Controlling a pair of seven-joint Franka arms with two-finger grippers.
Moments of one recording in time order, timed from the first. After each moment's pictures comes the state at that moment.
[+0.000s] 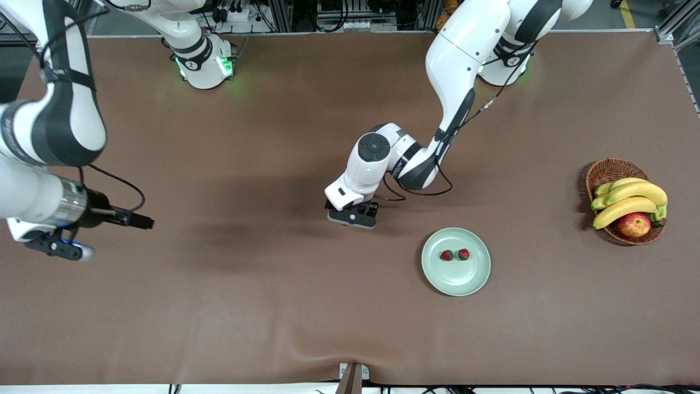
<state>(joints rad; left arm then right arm) -0.71 0.84 -0.08 -1.50 0.03 2.59 -0.60 0.08 0.32 -0.09 -1.52 0.09 1.73 0.19</state>
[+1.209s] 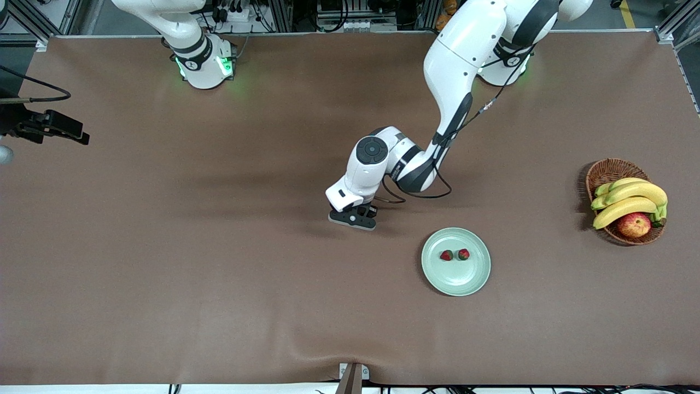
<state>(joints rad) -0.71 0.86 -0.08 -1.49 0.06 2.59 -0.60 0.01 0.03 -0.07 -1.52 0.03 1.40 0.00</state>
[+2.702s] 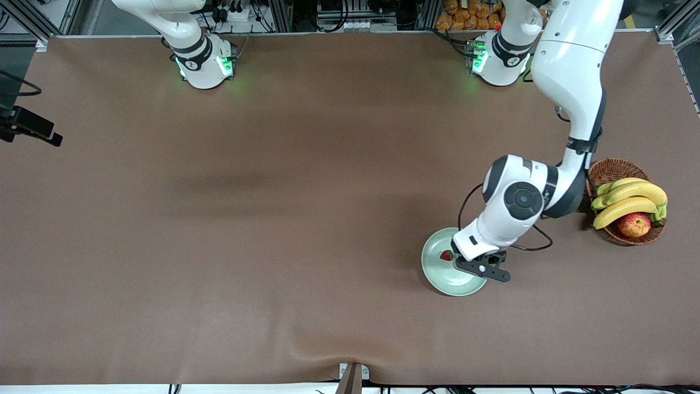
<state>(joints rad) -0.27 0.65 -0.04 -1.62 0.07 2.42 0.00 0.00 0.03 -0.11 -1.46 0.03 1.44 0.02</state>
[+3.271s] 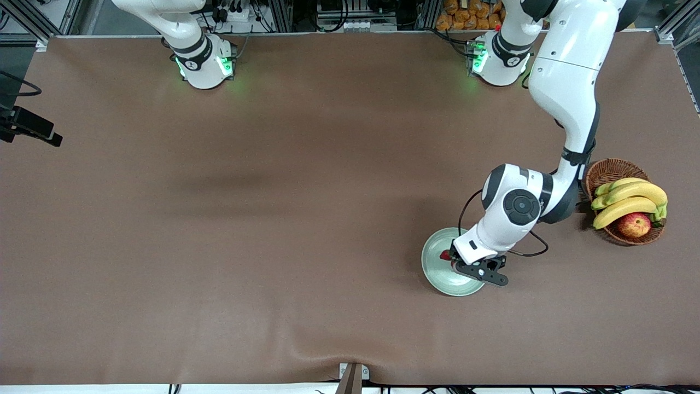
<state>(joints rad) -0.26 0.70 -0.04 -1.62 0.07 2.49 0.01 0.00 0.03 -0.11 -1.46 0.03 1.44 0.02</state>
